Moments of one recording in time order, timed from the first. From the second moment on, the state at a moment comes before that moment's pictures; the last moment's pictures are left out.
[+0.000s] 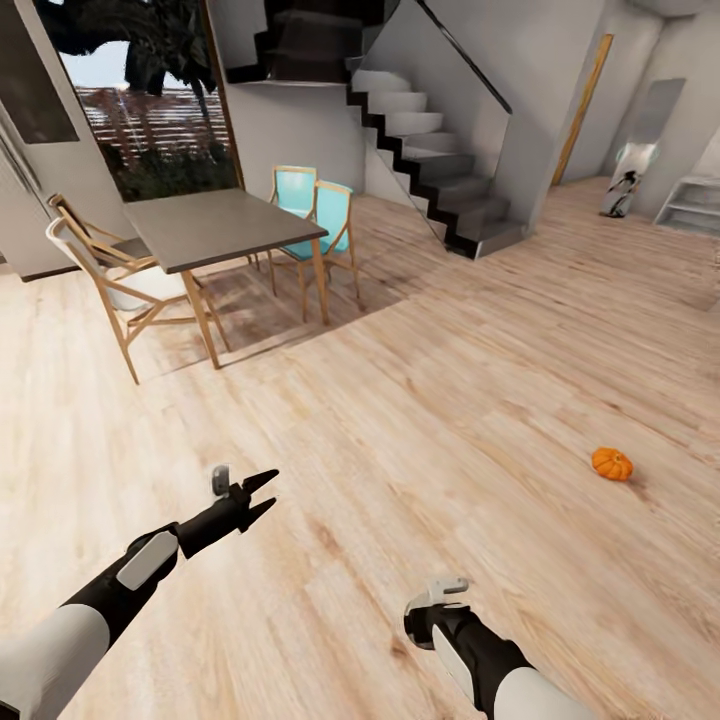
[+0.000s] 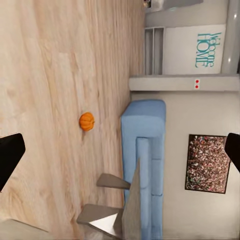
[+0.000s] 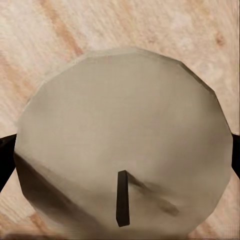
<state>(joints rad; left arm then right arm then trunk) -0.72 0.27 -0.38 -0.52 1.34 0.57 -0.75 -0.60 0.14 0.19 -0.34 -0.10 0.31 -0.15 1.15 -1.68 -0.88</state>
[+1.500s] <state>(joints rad) -0.72 0.27 -0.37 -0.51 1.34 0.56 -0.78 -0.60 0.14 0.19 -0.34 -0.10 0.31 -0.15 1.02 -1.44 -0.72</state>
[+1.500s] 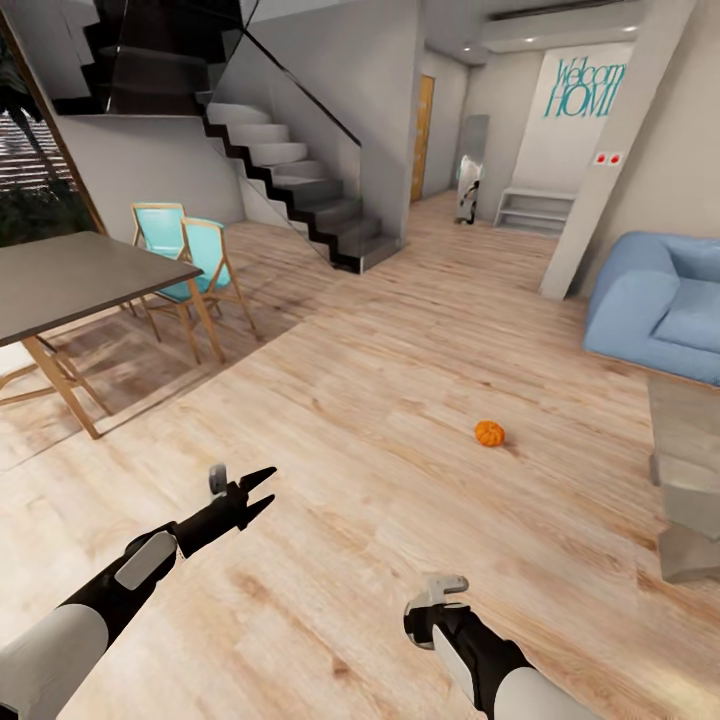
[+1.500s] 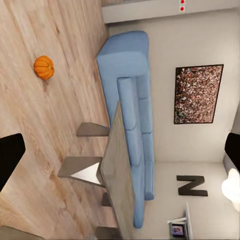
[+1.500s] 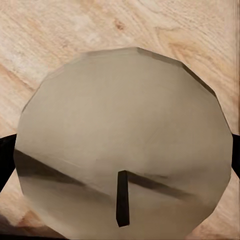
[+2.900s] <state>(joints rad) -0.72 0.27 -0.37 -0.51 1.34 0.56 -0.78 -0.60 0.14 0.19 -0.34 -0.10 0.30 -0.14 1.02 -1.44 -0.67</state>
